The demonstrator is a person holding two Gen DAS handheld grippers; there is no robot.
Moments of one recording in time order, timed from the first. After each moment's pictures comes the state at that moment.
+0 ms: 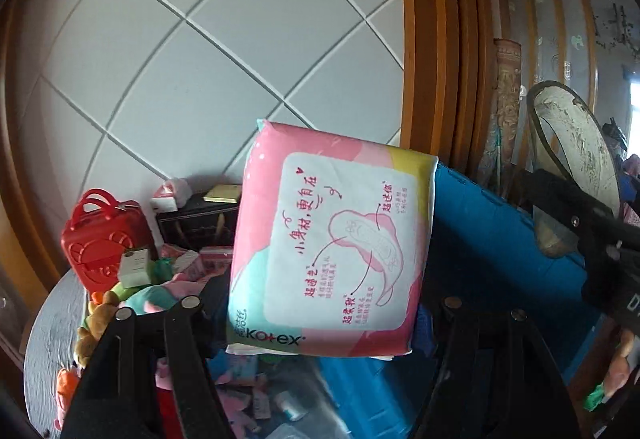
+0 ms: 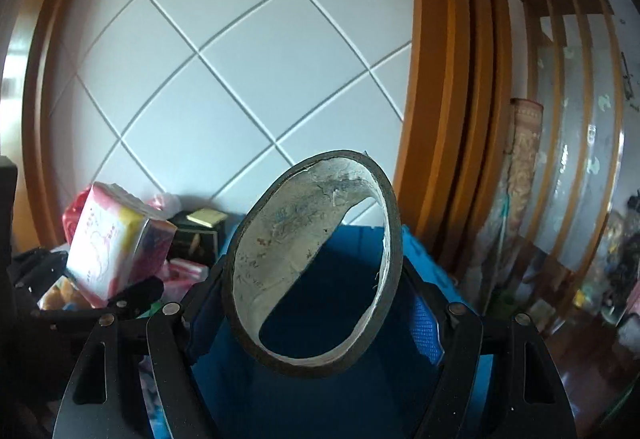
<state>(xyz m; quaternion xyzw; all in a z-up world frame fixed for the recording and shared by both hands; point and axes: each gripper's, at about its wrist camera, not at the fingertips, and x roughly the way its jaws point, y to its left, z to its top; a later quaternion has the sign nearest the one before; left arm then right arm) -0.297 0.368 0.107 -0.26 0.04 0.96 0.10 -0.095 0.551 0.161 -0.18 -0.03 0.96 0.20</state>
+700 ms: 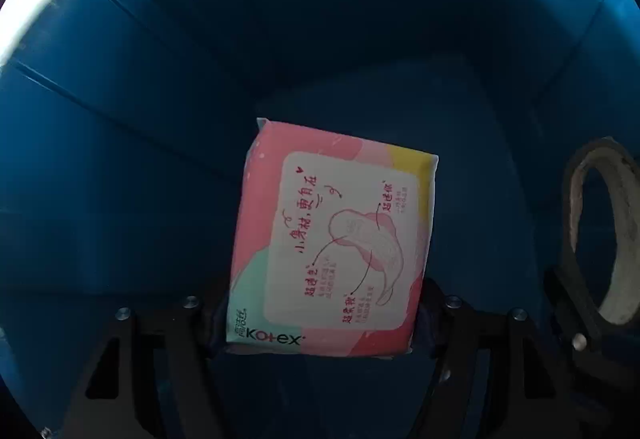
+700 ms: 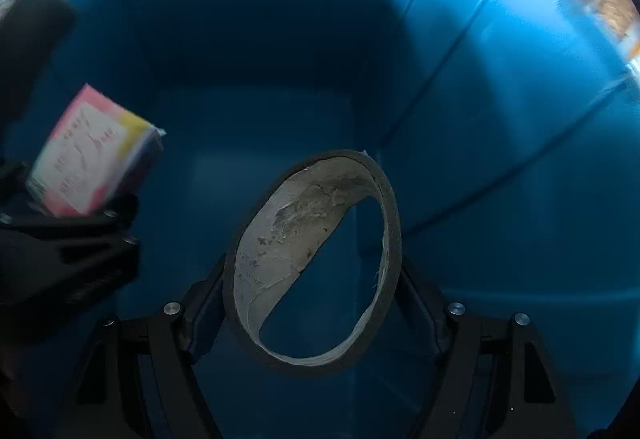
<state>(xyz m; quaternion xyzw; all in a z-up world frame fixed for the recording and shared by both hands) -0.529 0.500 -0.163 -0.65 0.12 0.75 -0.03 -0.250 0.776 -0.128 -0.61 0.02 0.78 0.15</state>
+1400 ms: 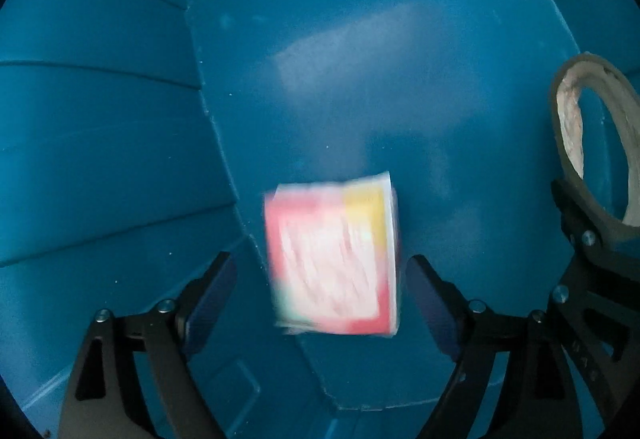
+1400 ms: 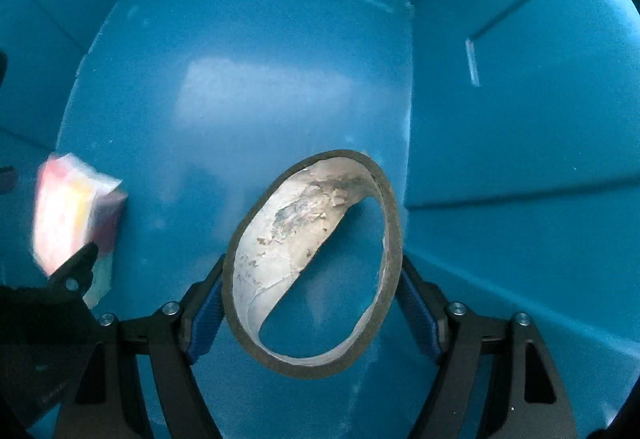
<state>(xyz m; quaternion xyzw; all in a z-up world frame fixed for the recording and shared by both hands) -0.500 0.517 -0.265 -0.74 0.20 0.64 -0.06 -0.267 0.796 -0.237 -0.70 0.00 0.71 0.10</state>
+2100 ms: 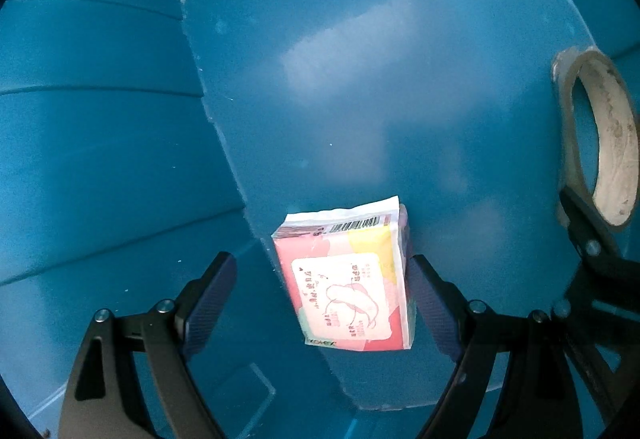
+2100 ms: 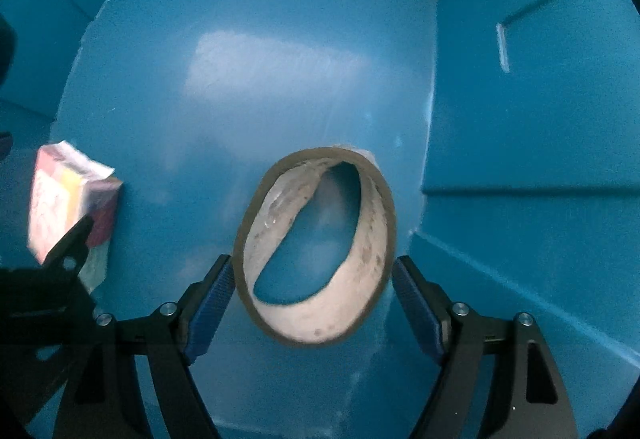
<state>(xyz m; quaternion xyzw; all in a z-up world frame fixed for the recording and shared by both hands) -0.512 0.538 -0.260 -0.73 0.25 0.63 -0.07 -0.258 0.803 -0.221 -0.73 0.00 0.68 0.07</state>
